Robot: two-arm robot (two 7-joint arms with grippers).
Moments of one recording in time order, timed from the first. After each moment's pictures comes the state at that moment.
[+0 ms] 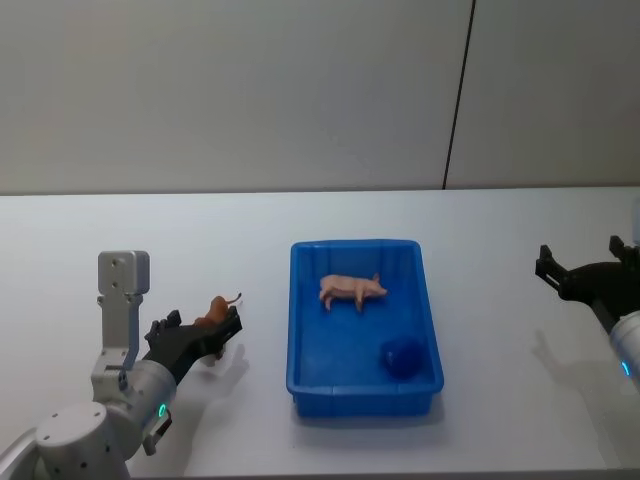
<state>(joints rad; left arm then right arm) -0.14 0.38 0.37 -1.34 -0.67 0.11 0.10 0.07 0.26 -0.20 -1.51 0.20 0.16 -0.09</state>
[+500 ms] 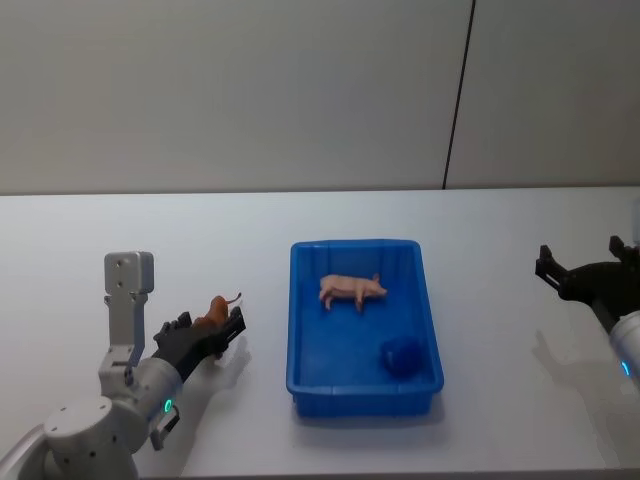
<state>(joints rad) -0.19 0.34 0.36 -1.22 -0.68 0.10 0.03 0.07 0.26 -0.20 -1.51 0.20 0.16 -0.09</state>
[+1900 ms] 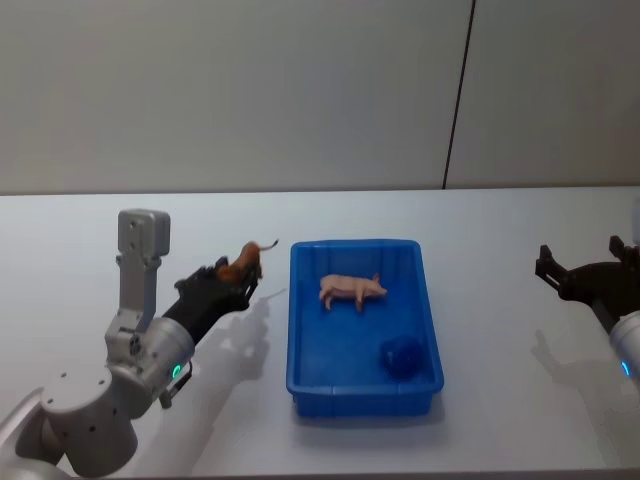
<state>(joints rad) -0.22 0.34 0.35 -1.29 -0.57 0.03 -0.12 0.07 0.26 -0.20 -1.51 0.20 0.16 -0.09</state>
